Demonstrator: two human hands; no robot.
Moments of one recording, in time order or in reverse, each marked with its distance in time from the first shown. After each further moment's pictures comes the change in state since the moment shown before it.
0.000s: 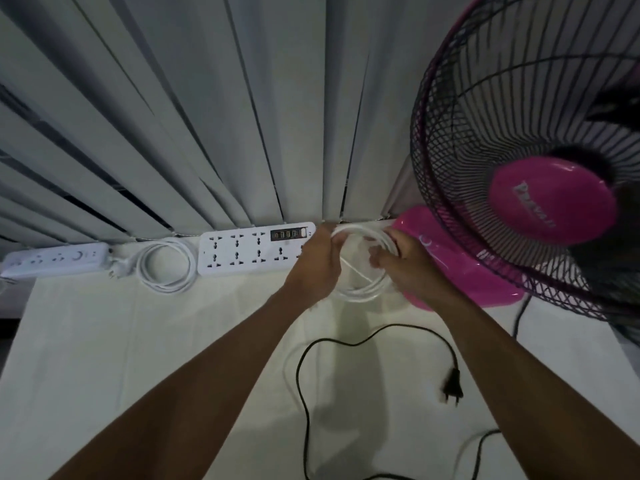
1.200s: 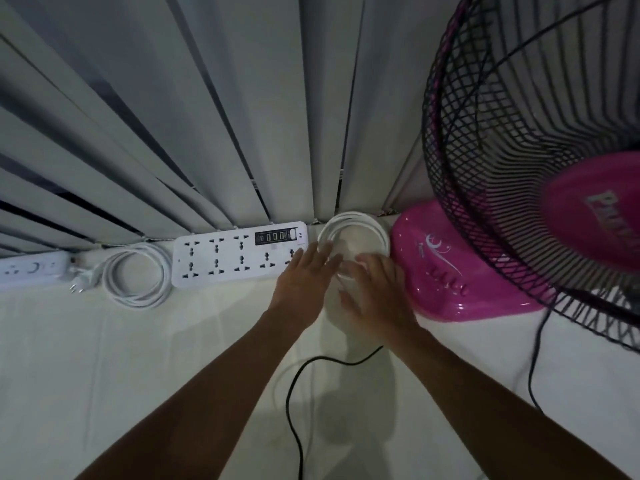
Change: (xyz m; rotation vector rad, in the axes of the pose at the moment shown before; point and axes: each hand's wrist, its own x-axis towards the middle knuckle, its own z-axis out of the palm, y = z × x) left_hand 0.006 -0.072 0.036 0.827 -0.374 0.199; right_hand 0.011 0.090 0.052 -0.975 0.106 -0.364
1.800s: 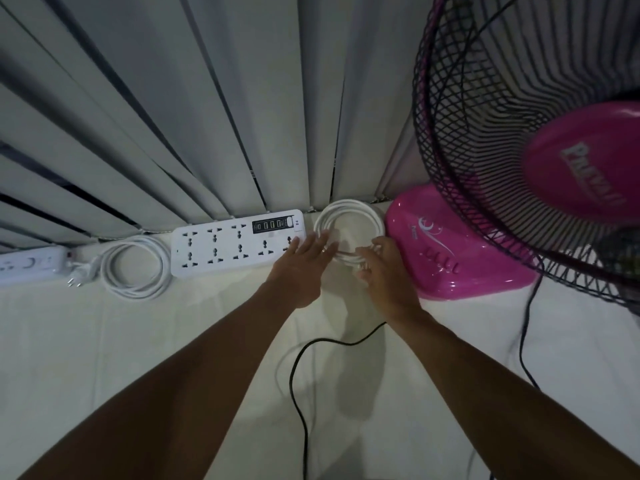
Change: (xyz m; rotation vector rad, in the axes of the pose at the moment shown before) left_hand 0.002 -0.009 0.001 0.111 -0.221 0.068; right_hand -0.006 0.018 0.016 0.355 0.063 0.178
